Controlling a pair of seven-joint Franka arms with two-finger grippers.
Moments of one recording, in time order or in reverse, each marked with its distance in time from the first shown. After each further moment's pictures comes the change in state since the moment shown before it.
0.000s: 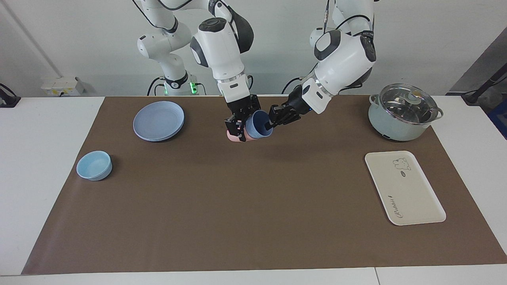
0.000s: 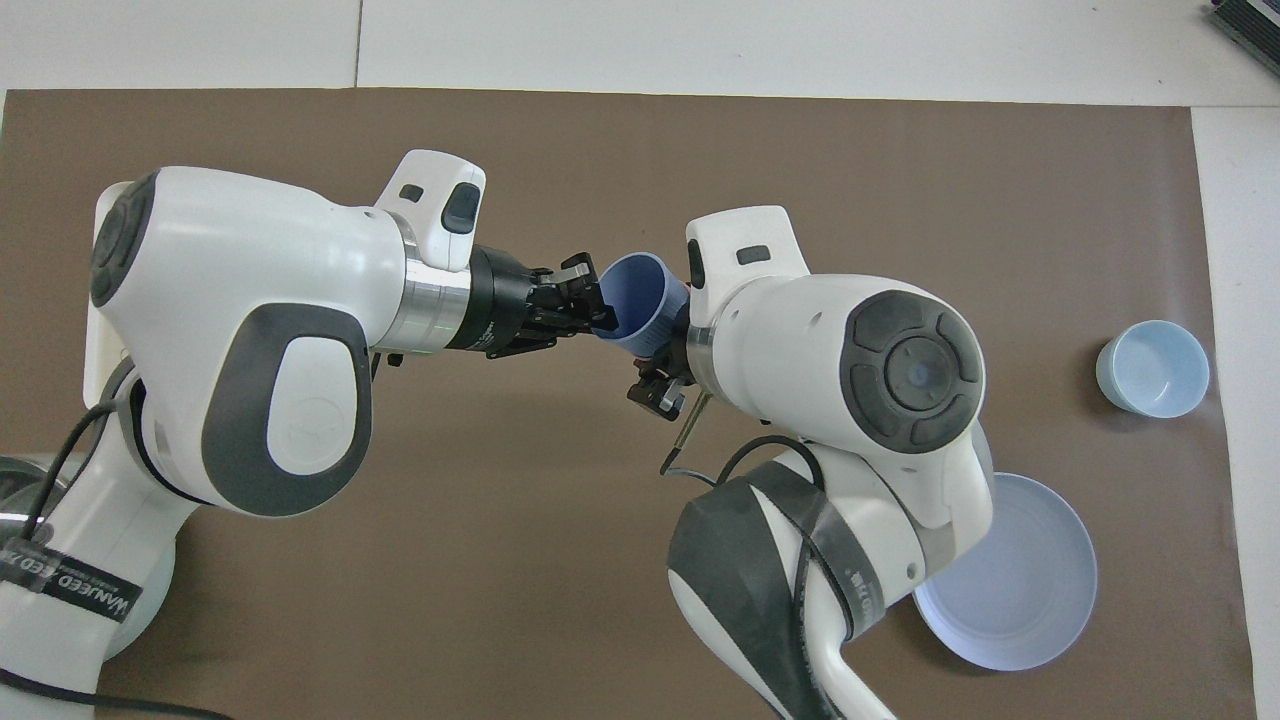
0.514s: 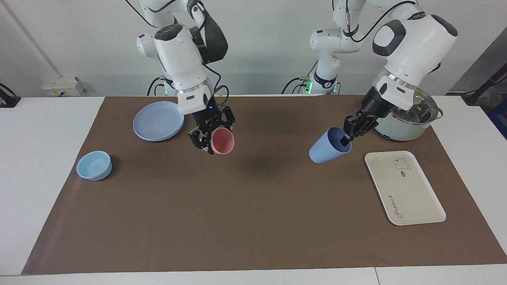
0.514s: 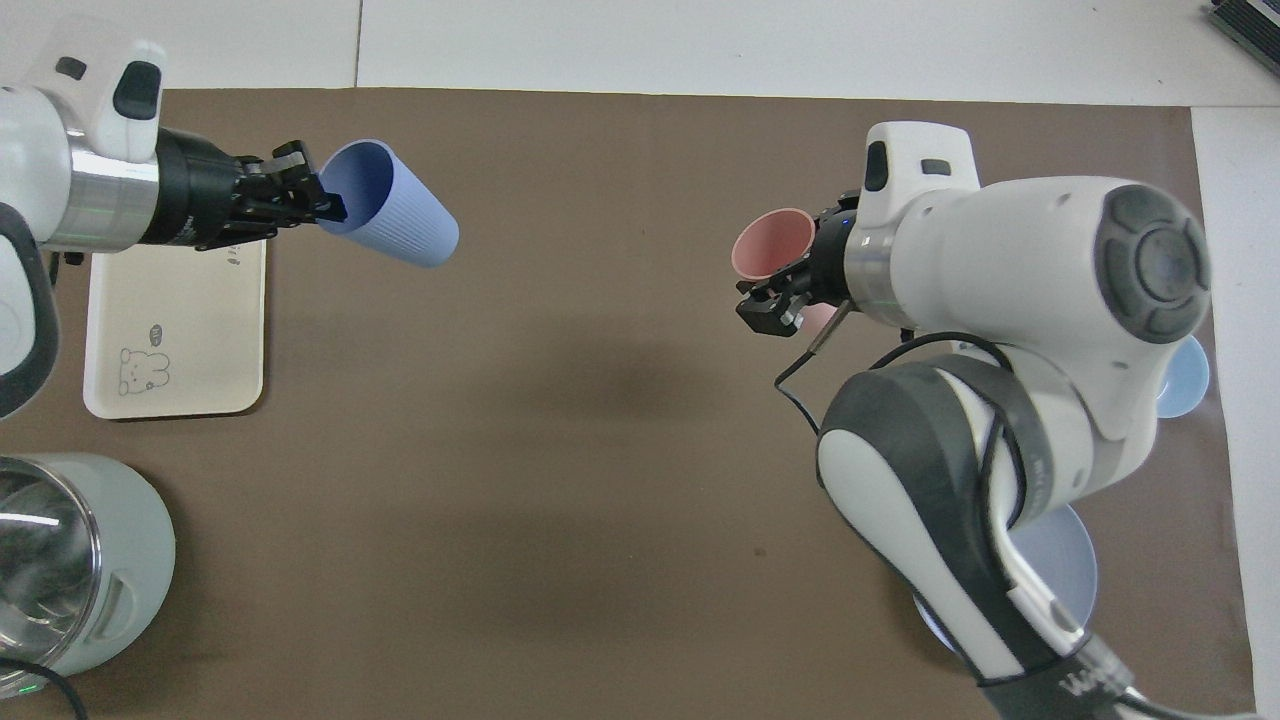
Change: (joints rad) left arm 0.240 -0.004 0.016 0.046 0.343 -0.044 0.172; right arm -0.199 -0.009 -0.016 0.008 0.170 0.015 -0.115
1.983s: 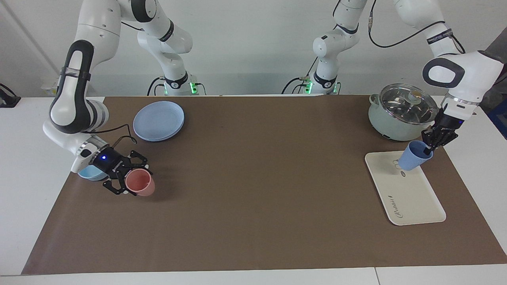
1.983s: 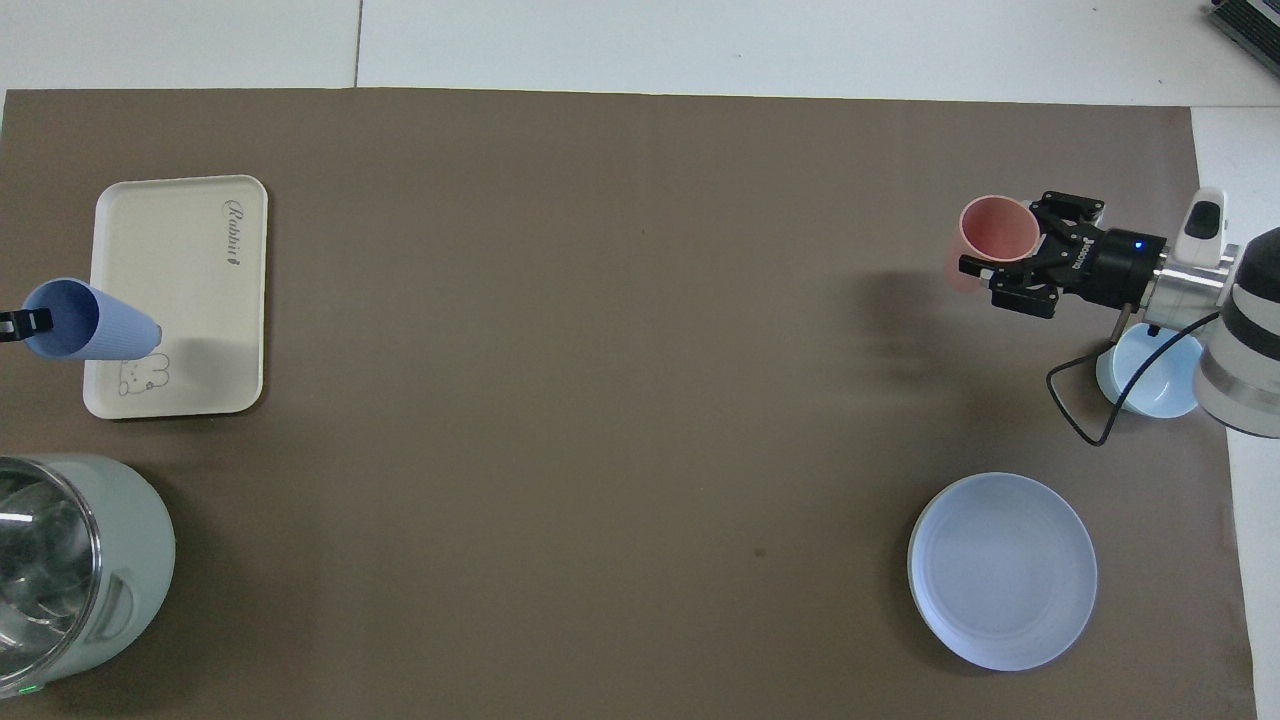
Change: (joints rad) left arm 0.481 -0.005 0.000 -0.404 0.022 0.407 0.852; right arm -0.600 0.302 -0.006 -0.135 1.091 -0.267 -1.441
